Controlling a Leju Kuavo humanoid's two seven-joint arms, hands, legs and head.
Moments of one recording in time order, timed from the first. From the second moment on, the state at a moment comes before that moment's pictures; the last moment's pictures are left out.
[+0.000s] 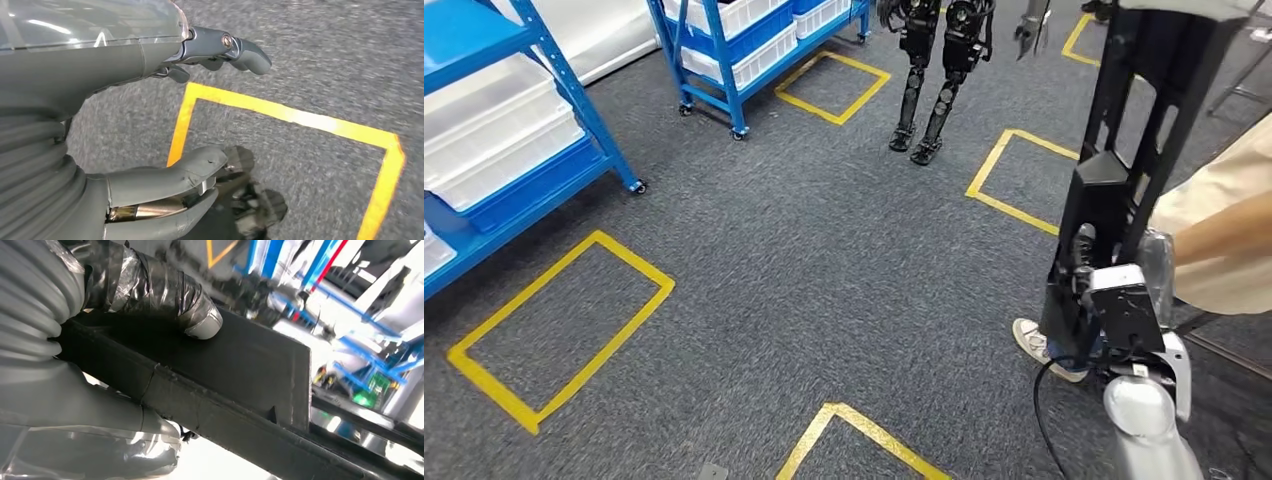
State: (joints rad) left arm -0.09 -0.21 0.47 -0.22 -0.77 0.21 -0.35; right arm -0.17 -0.19 -0.05 -1.80 0.36 -0.32 -0.17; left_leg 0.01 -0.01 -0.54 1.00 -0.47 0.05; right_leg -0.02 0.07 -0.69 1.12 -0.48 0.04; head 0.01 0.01
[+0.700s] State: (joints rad) left arm -0.09 -0.21 0.48 -0.22 -0.78 0.21 -0.35; right arm -0.18 -0.20 -0.06 -1.80 0.36 -0.30 -0.16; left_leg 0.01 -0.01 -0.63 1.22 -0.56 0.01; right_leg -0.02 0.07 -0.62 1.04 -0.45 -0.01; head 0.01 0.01
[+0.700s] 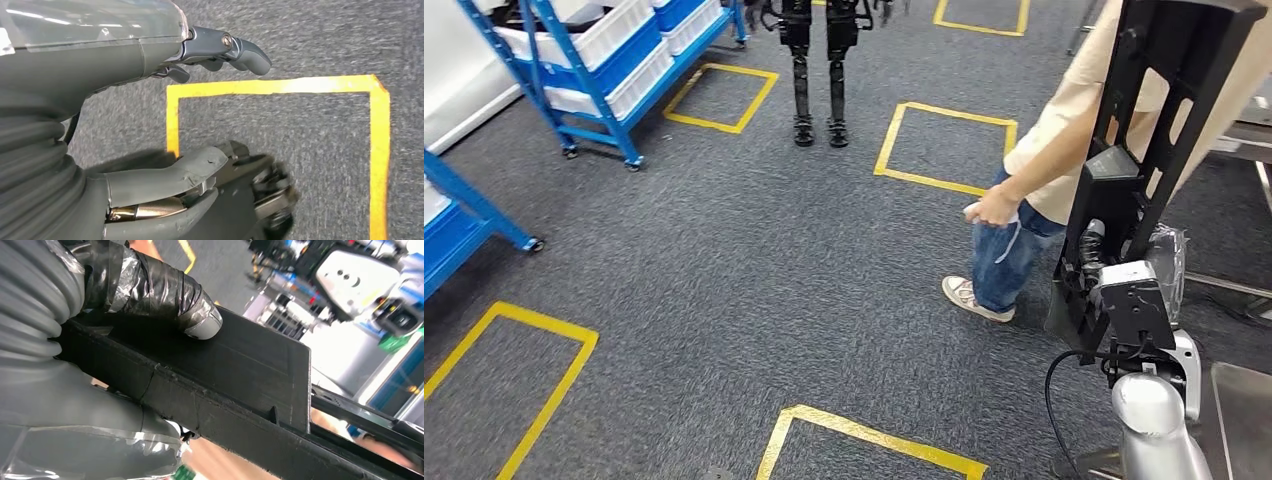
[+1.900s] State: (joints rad) left arm -0.09 -0.22 0.48 -0.22 -0.78 0.21 -0.35; right arm -0.28 -0.28 -0.06 -1.76 0.43 -0.25 -0.09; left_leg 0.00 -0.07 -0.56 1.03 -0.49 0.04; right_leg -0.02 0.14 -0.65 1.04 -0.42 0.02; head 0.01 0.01
